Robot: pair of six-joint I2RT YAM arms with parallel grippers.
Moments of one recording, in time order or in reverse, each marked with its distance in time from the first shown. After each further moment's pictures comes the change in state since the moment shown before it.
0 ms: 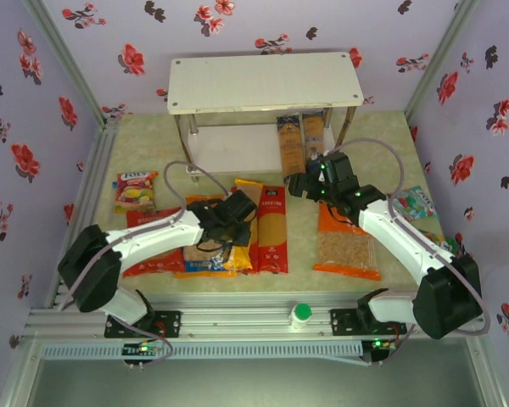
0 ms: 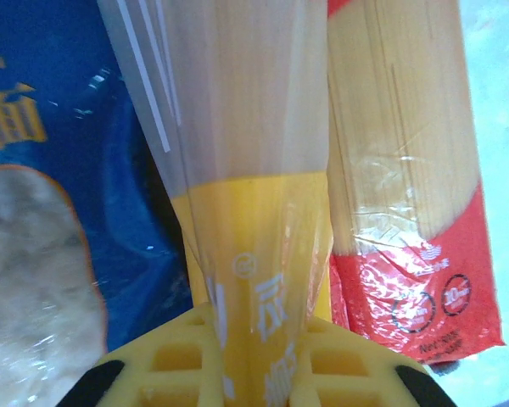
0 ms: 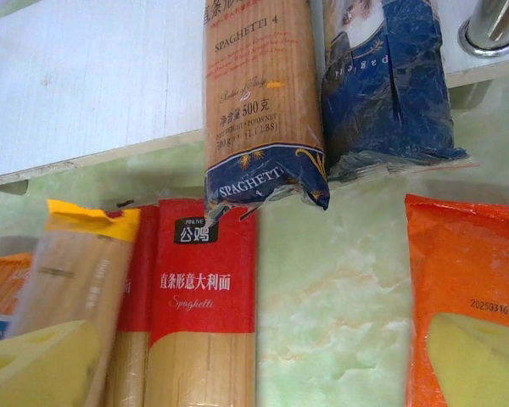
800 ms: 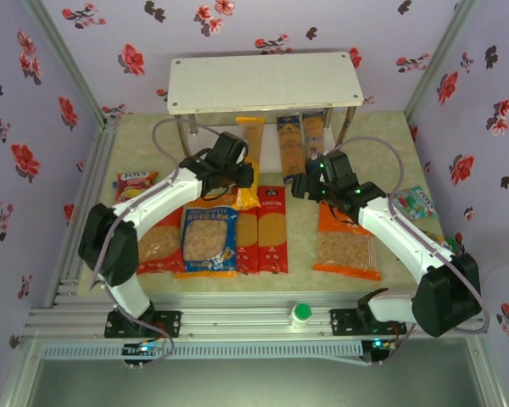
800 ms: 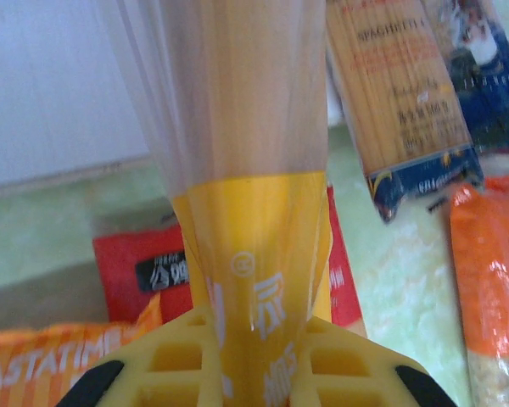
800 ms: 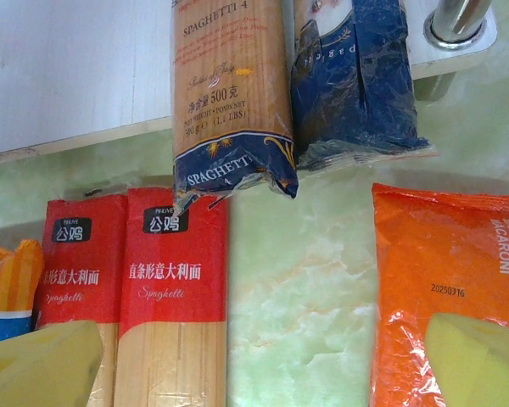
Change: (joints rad) left arm 0.252 0.240 0.398 0.139 0.072 0.194; right arm 0.000 0.013 0.034 -0.083 0.042 -0.027
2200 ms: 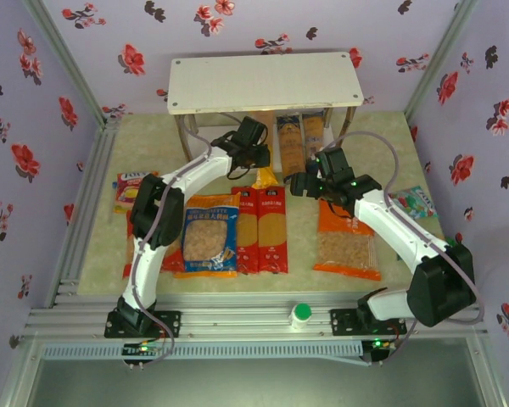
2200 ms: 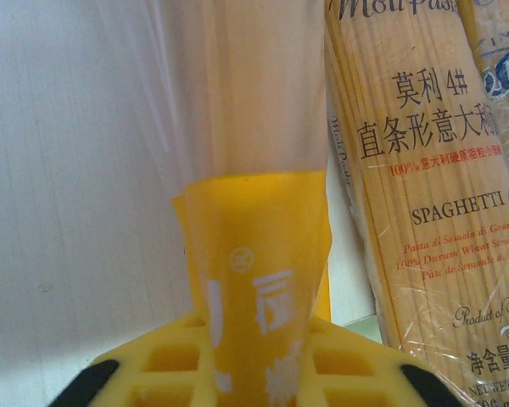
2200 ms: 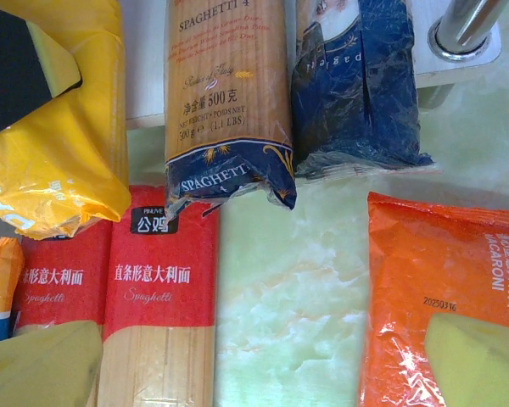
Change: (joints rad) left arm 0.039 0.438 0.420 0.021 -0.001 -0.058; right arm 0.000 0.066 0.067 -0.044 0.011 -0.045
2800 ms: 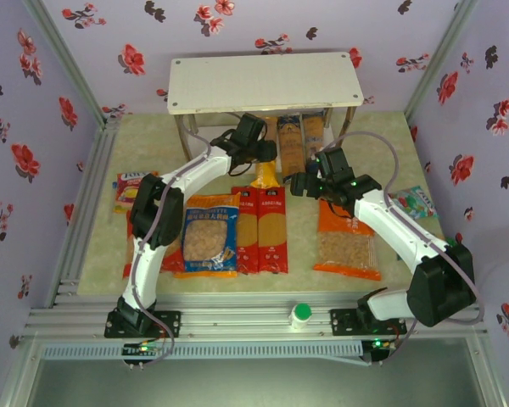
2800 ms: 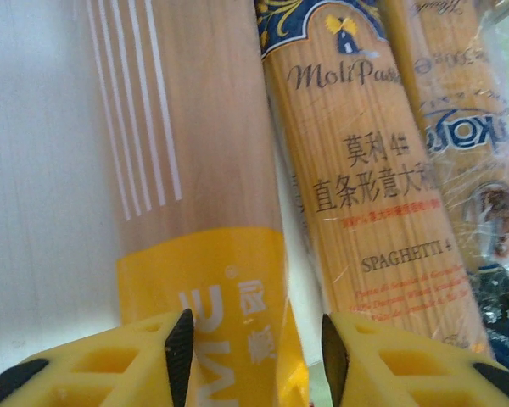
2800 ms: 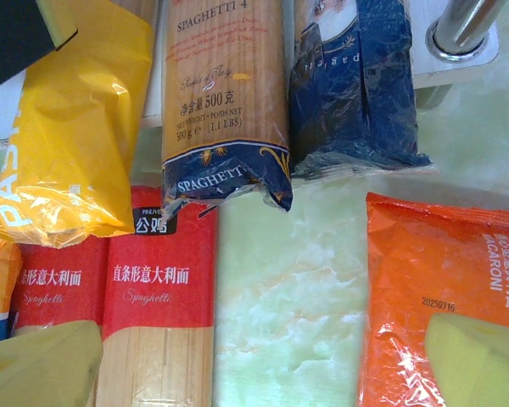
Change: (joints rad) left arm 0.002 0.001 0.001 0.095 0.017 -0.010; right arm 0.000 0.000 0.000 0.000 0.004 0.000
